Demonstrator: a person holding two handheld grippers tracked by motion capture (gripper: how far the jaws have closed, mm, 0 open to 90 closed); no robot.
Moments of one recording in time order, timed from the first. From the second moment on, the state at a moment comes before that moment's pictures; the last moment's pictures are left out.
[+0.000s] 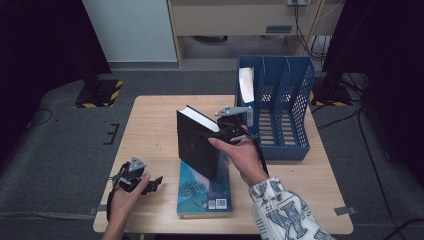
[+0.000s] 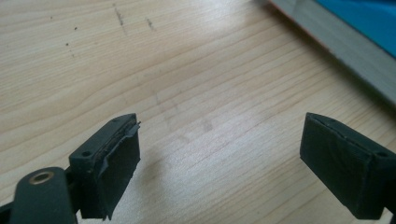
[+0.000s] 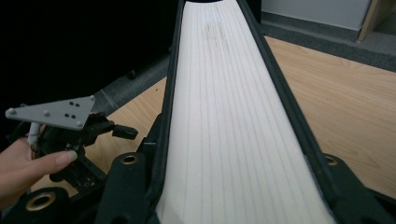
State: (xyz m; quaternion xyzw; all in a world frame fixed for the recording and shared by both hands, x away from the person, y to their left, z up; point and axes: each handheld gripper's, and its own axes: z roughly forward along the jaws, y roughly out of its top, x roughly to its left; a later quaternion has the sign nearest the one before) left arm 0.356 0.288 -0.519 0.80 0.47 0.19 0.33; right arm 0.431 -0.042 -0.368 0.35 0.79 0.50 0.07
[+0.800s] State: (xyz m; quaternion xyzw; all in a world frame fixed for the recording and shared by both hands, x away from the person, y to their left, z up) left arm 0.362 0.281 -0.532 0.80 0.47 0.19 0.31; right arm 0.430 -0.044 -0.351 0.38 0.78 0.48 0.07
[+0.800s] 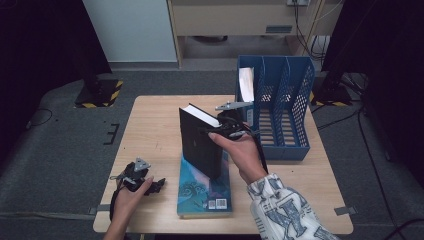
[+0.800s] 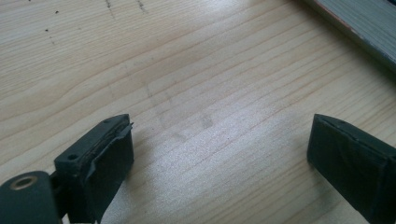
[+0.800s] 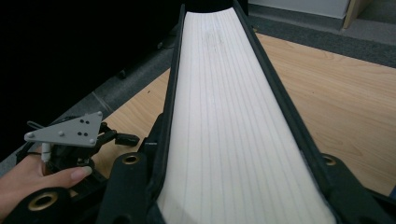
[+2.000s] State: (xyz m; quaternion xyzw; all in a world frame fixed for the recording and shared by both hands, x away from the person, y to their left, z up) left arm 0.361 0.281 -0.537 0.80 0.47 0.20 0.32; right arm 0.373 -0.176 -0.331 0.44 0.72 0.53 0.07
